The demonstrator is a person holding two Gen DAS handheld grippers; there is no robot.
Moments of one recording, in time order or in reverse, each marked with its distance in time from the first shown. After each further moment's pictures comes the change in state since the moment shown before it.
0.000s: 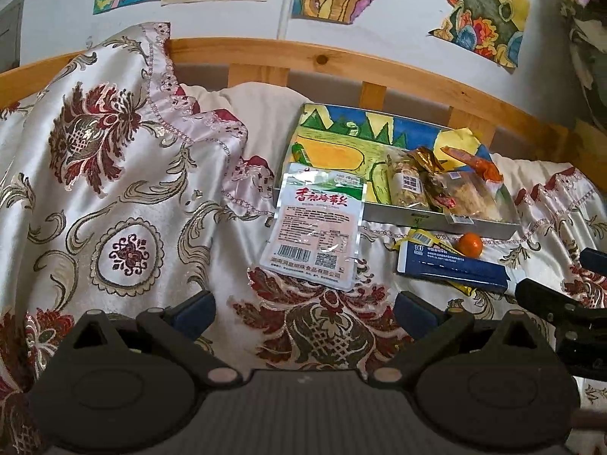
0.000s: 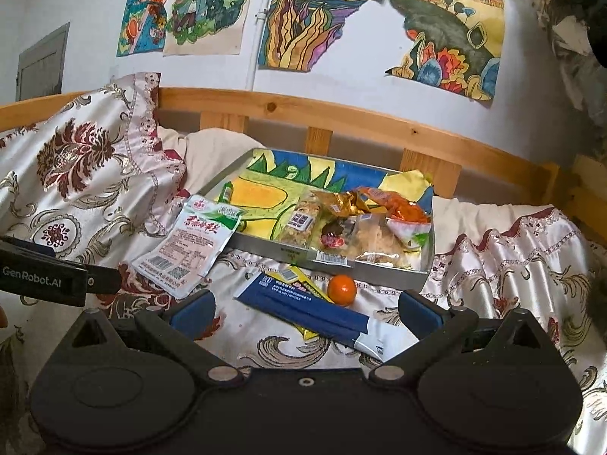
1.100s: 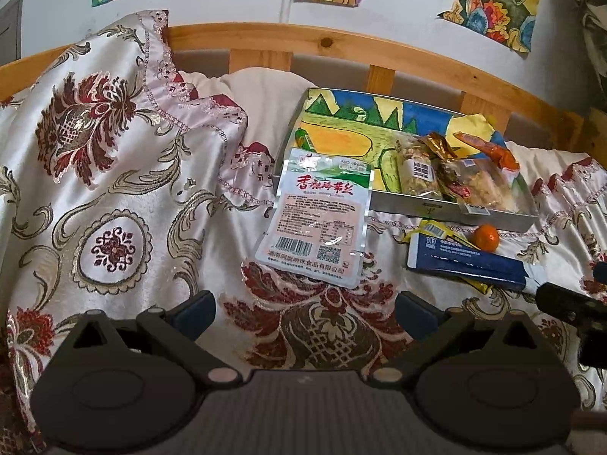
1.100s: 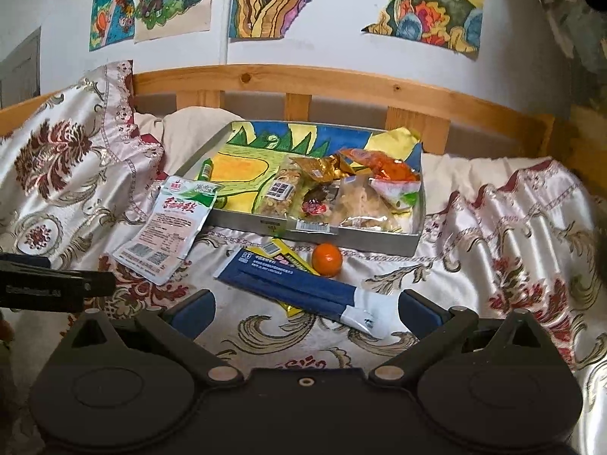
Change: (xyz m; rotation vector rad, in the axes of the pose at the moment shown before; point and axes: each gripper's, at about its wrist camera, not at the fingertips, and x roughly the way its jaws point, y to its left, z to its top) left arm 0.026 -0.005 0.000 0.004 0.037 0.035; right arm 0.022 -0.025 -0.005 0.099 0.102 0.010
